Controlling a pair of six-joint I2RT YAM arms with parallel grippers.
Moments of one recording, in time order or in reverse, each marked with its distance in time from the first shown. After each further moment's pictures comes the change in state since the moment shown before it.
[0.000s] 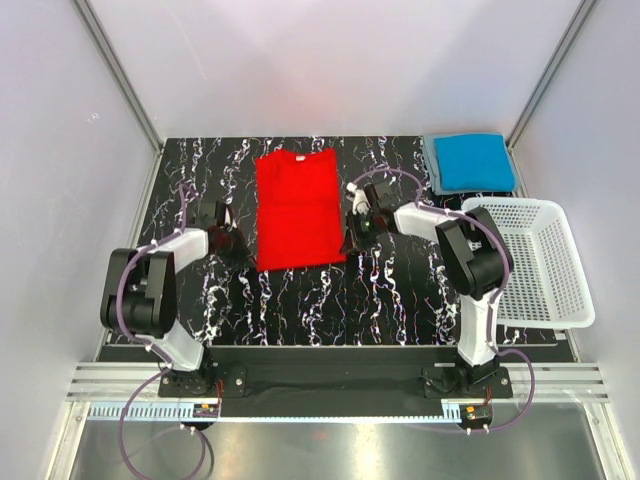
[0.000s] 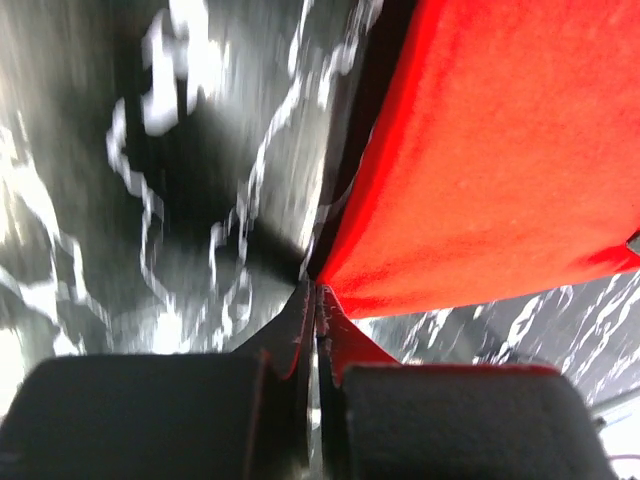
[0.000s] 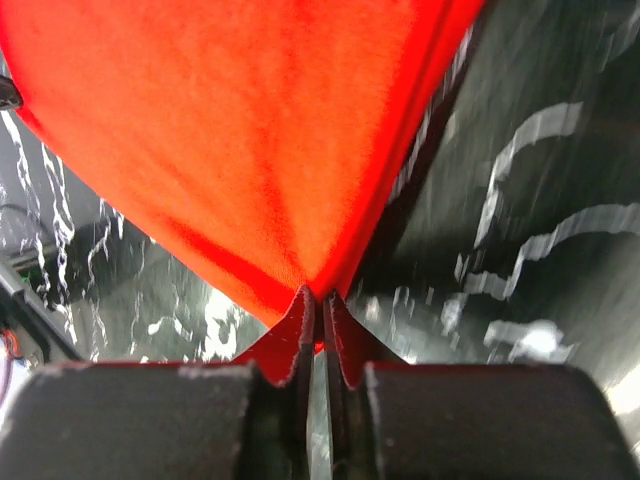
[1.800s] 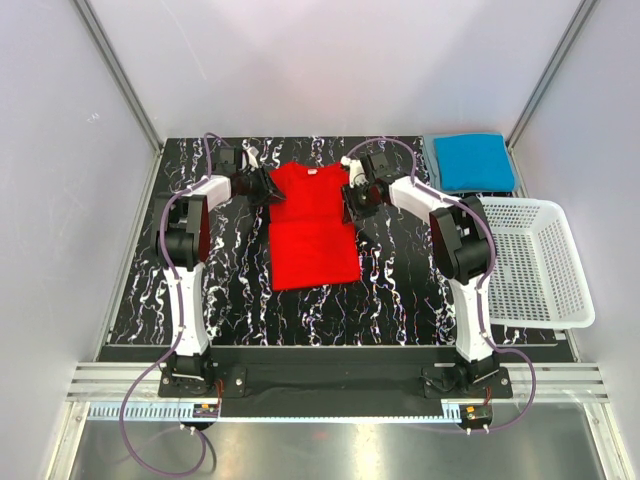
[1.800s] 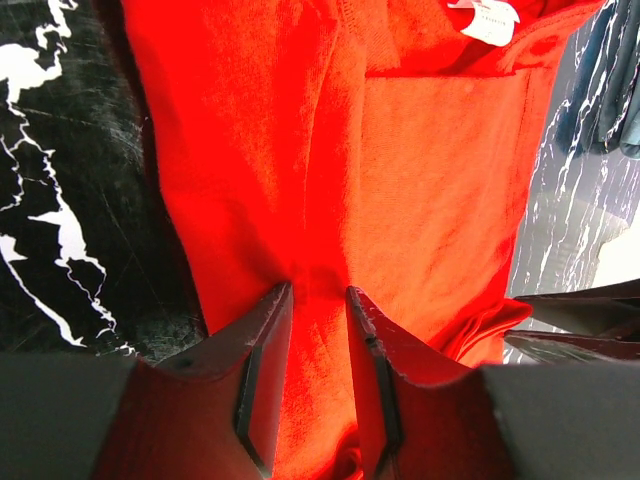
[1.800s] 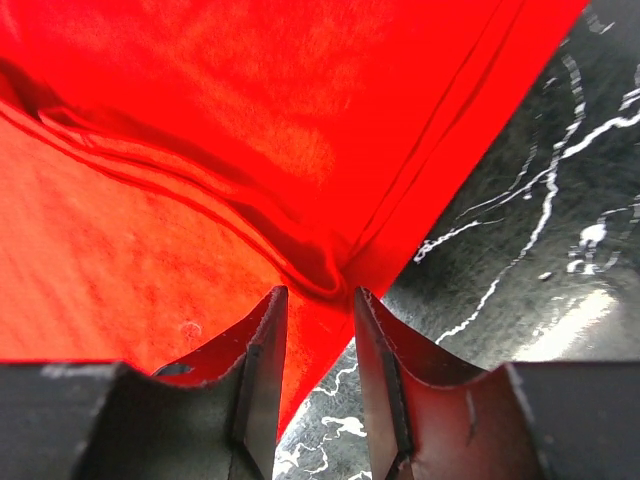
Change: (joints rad) left arm -0.008 0.638 0.778 0.117 0.266 0.020; right arm -0.046 0.155 0.365 -0.182 0.152 -0.231
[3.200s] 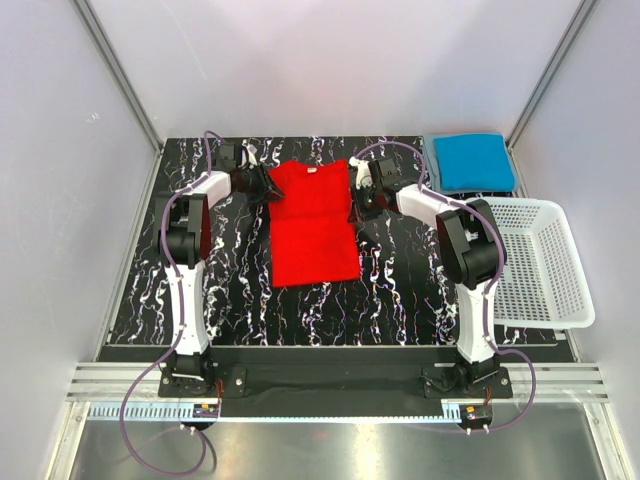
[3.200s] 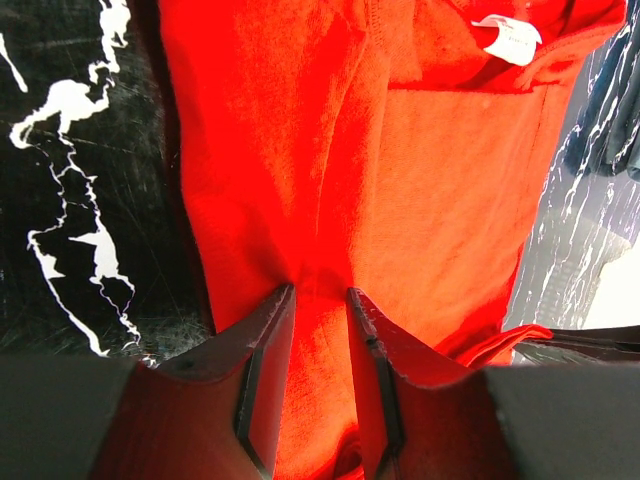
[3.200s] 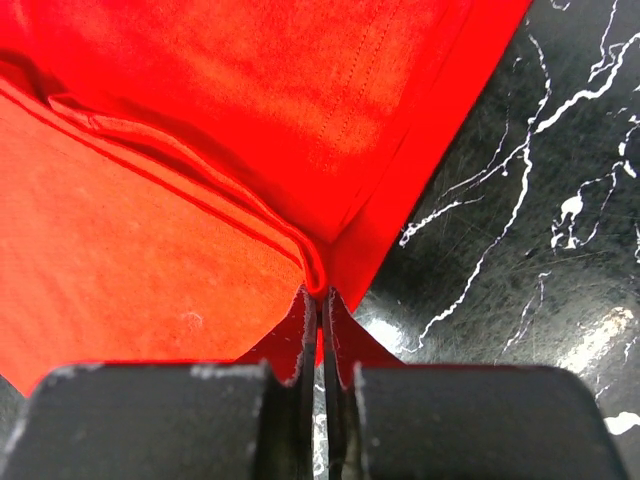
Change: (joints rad) left arm 0.008 0.041 0.084 -0.079 -0.037 -0.011; right arm -0.019 -0.073 -0.160 0.162 -0.003 0.047
